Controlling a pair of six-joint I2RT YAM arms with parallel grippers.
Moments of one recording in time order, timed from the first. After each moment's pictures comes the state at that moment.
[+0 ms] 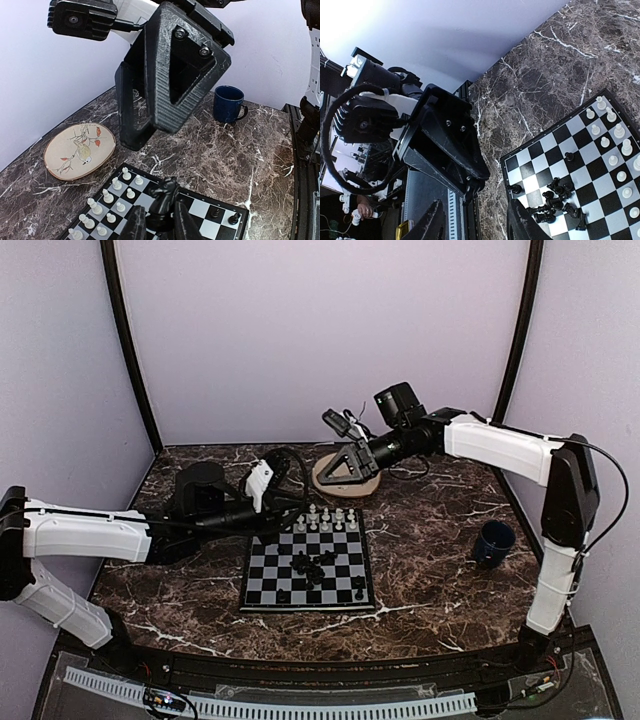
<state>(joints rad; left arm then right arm) -0.88 1.37 0.75 0.40 0.14 0.06 0.65 1.88 1.64 -0.52 -1.08 0.16</state>
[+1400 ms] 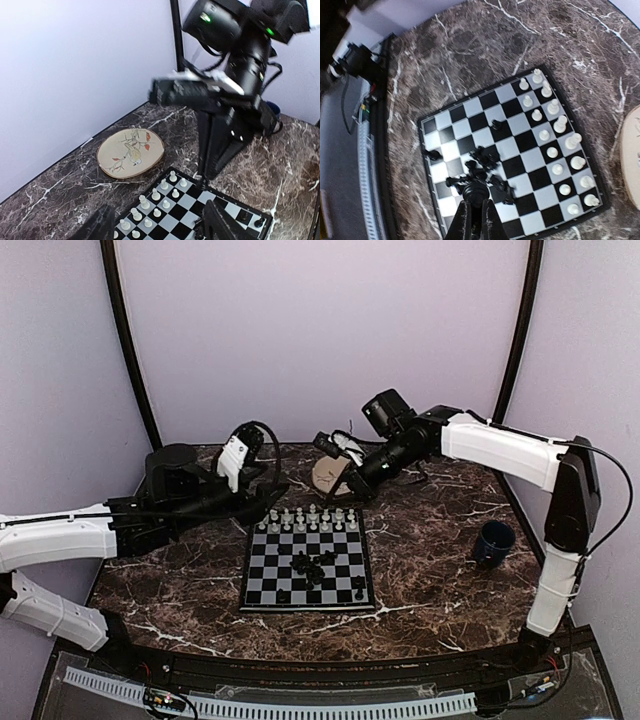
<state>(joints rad) -0.88 1.20 0.79 0.21 -0.08 0.10 0.73 1.87 1.67 -0.74 -0.66 -0.23</state>
